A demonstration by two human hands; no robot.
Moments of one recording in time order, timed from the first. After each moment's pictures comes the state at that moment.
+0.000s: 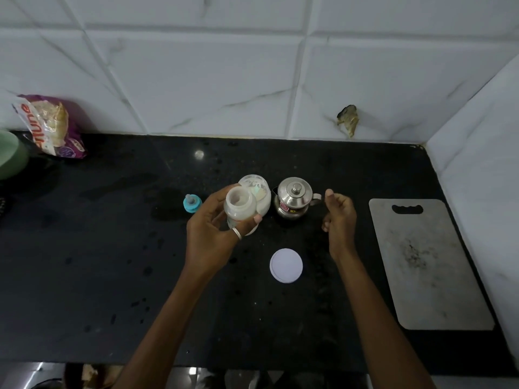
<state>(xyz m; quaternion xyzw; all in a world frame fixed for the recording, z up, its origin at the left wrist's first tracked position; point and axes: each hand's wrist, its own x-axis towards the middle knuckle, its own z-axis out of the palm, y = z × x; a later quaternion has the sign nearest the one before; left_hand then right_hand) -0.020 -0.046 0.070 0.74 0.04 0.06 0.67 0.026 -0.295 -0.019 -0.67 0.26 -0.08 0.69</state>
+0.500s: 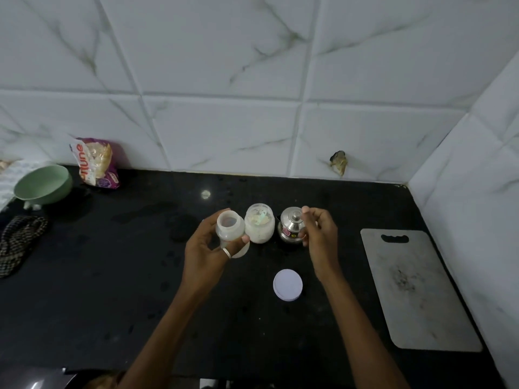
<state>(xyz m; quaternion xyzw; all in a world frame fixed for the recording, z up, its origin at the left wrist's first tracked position) -0.061 -0.018 0.110 0.73 0.02 0.09 0.68 -0.007 -0.243 0.069 -0.70 0.14 -0.10 0.70</state>
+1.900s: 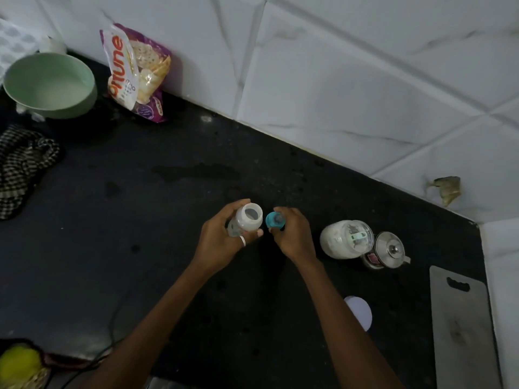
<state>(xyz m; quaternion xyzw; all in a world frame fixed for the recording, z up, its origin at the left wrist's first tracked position) 0.038 0.179 -0.016 0.73 0.12 -0.04 0.68 0.102 -0.009 -0.032 -0.95 0.01 0.16 0.26</state>
